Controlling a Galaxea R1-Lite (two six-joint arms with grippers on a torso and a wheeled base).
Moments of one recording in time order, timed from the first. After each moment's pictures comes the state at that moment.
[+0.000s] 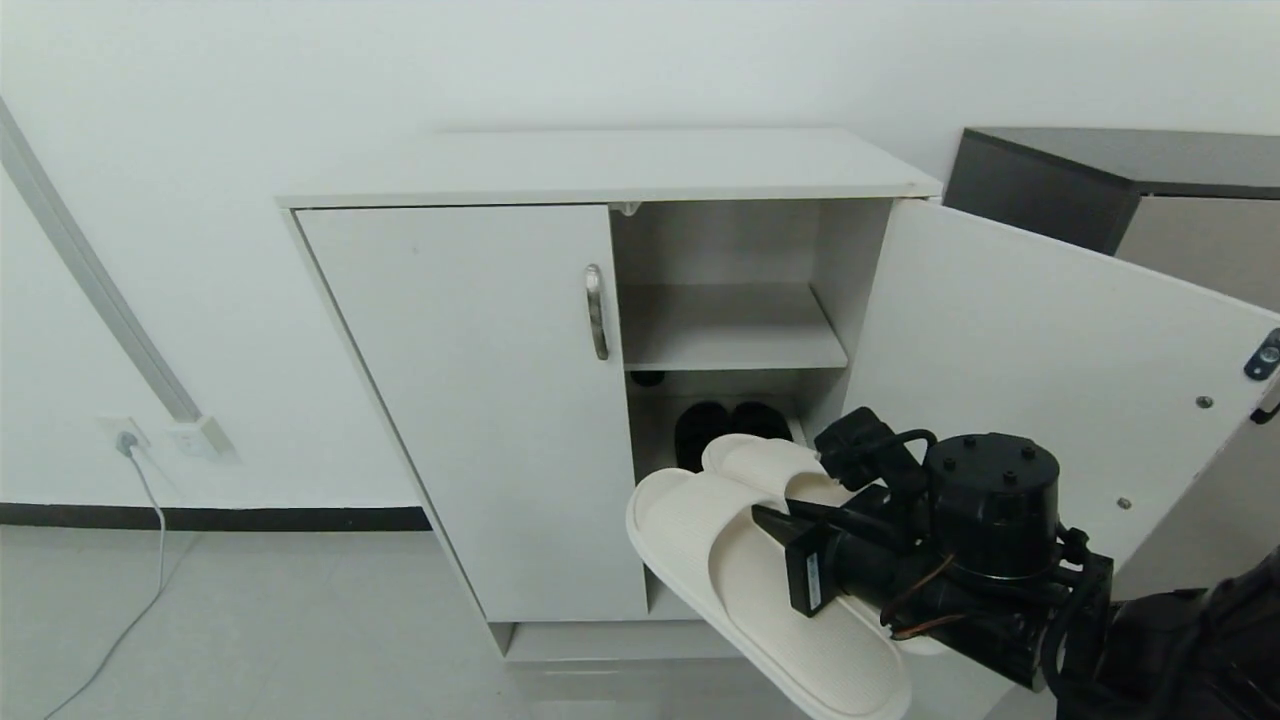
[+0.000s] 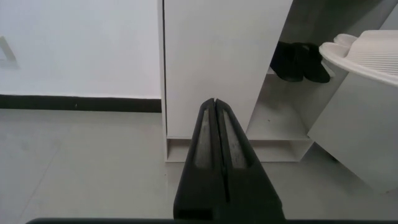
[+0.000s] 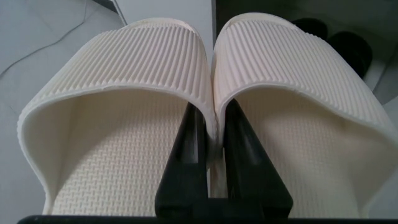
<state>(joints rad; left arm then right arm) 0.00 0.00 0.00 0.00 0.00 -0.09 0.77 1.84 -0.63 -0.98 -0.06 0.06</state>
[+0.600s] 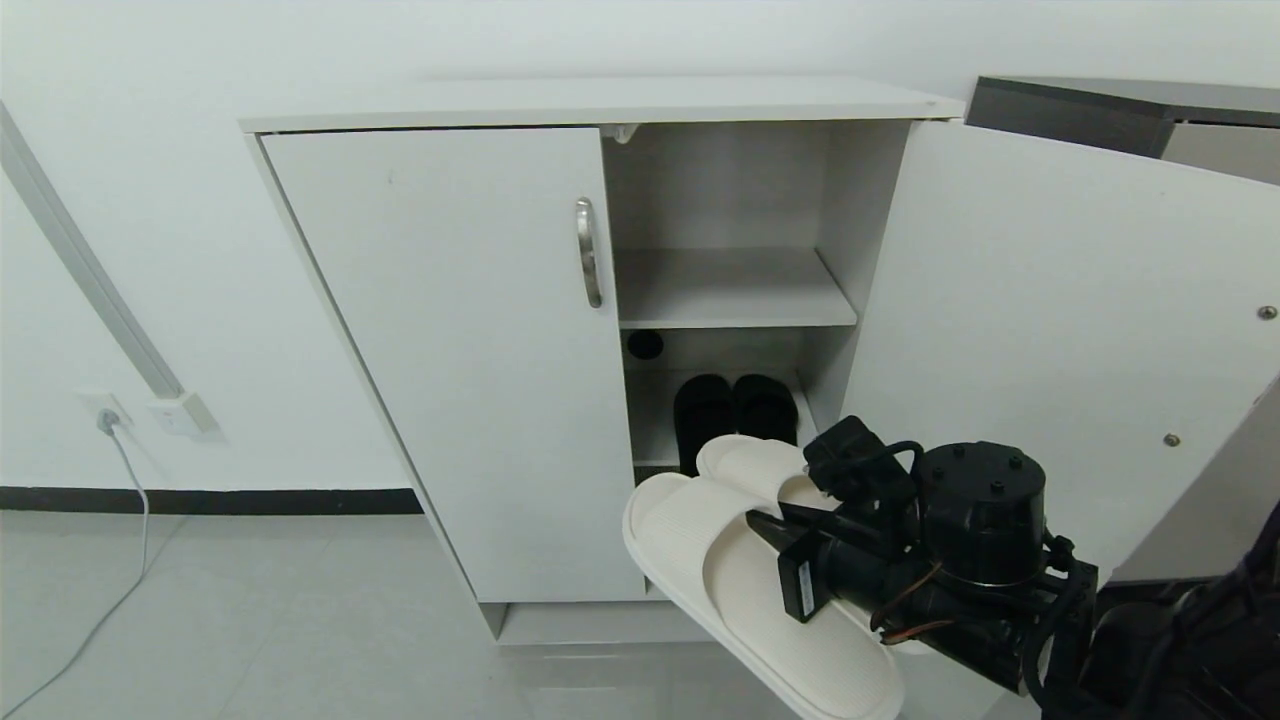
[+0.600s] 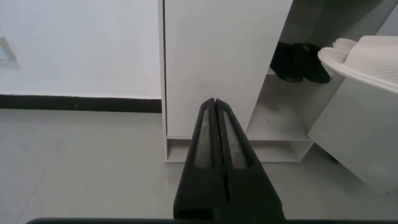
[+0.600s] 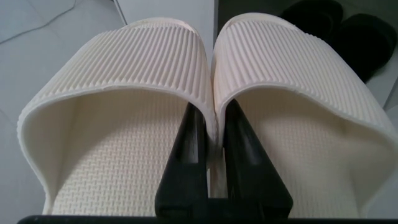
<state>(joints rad) 0.00 0.00 0.00 0.00 0.00 -0.08 0.77 1.87 -0.62 -1.04 -0.06 0.01</state>
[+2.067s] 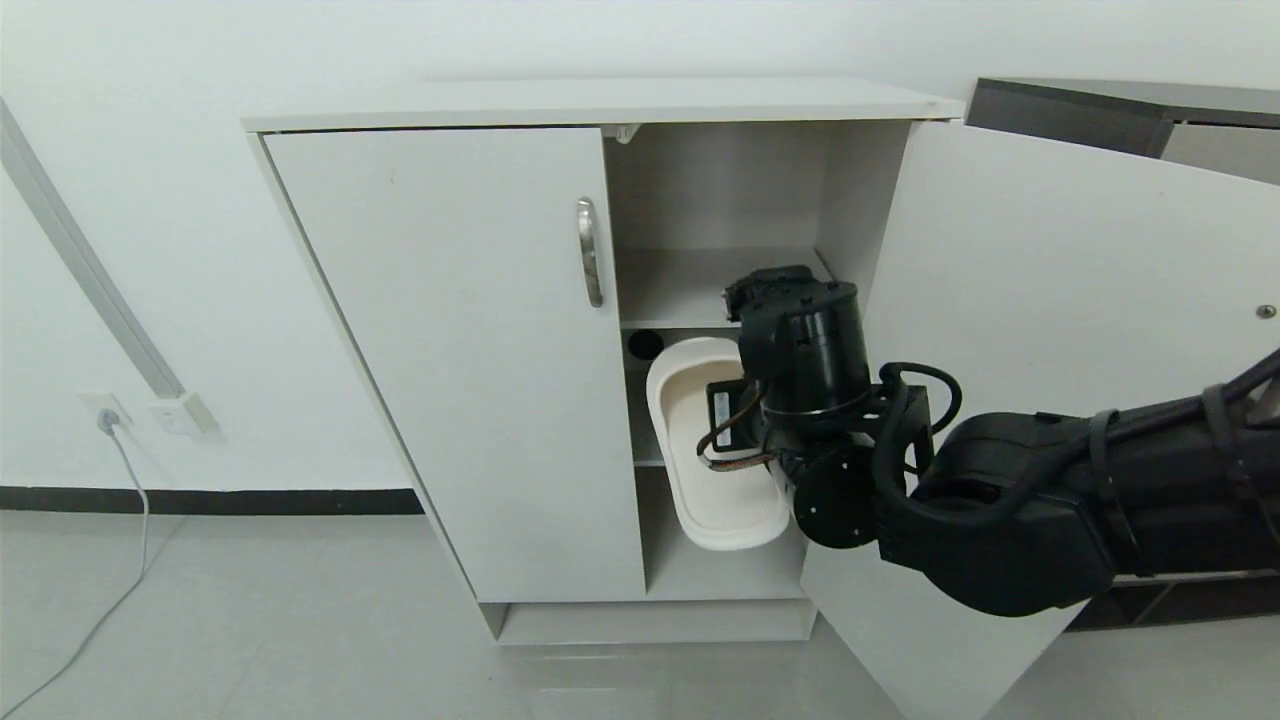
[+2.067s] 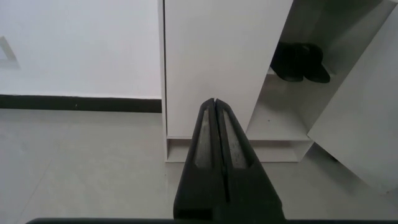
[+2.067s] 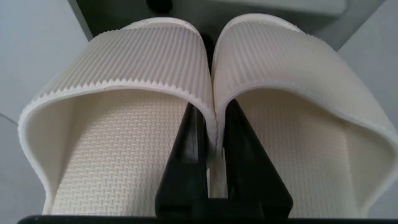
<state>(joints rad) 0.00 0.00 0.00 0.00 0.00 -0.08 0.89 1.95 -1.34 -0.37 -0.78 0.16</state>
